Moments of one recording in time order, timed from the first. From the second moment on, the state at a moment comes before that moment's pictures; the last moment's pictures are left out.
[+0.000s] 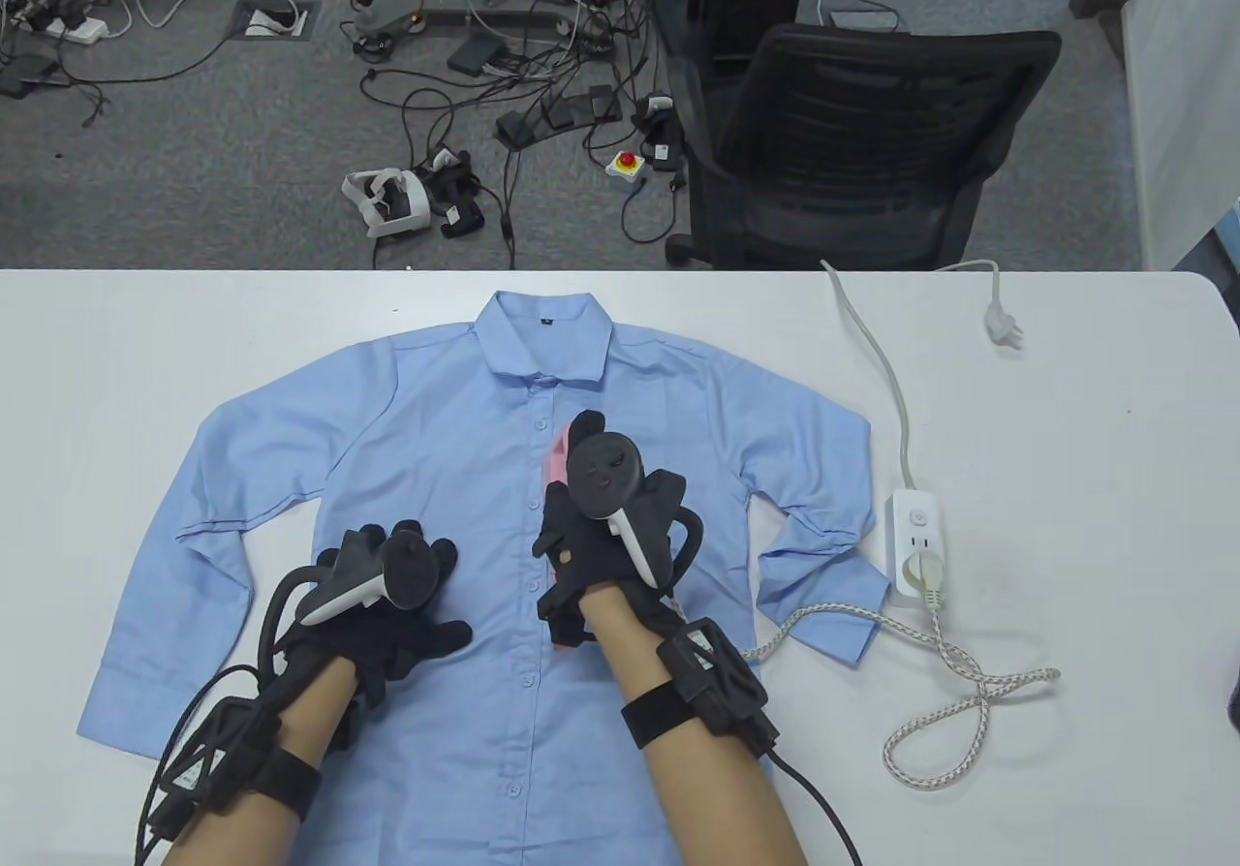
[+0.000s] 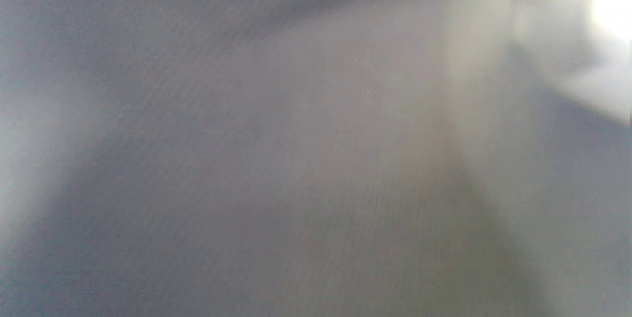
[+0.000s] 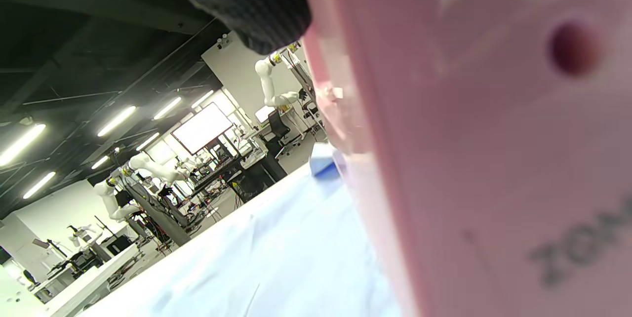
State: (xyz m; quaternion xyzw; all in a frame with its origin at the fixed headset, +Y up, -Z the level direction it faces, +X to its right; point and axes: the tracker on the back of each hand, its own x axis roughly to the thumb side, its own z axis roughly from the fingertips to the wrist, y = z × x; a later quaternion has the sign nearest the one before) left_hand -0.252 -0.797 -0.297 -0.30 -0.07 0.00 0.95; right_hand -0.022 -0.703 -0.331 -0.07 -0.02 0.96 0.28
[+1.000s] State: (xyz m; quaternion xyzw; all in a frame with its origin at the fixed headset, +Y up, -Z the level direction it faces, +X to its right) left_hand -0.261 -0.801 -0.295 -0.31 -0.07 0.03 0.95; right_hand -0.032 -0.742 -0.346 -0.17 -0.04 0.97 0.19
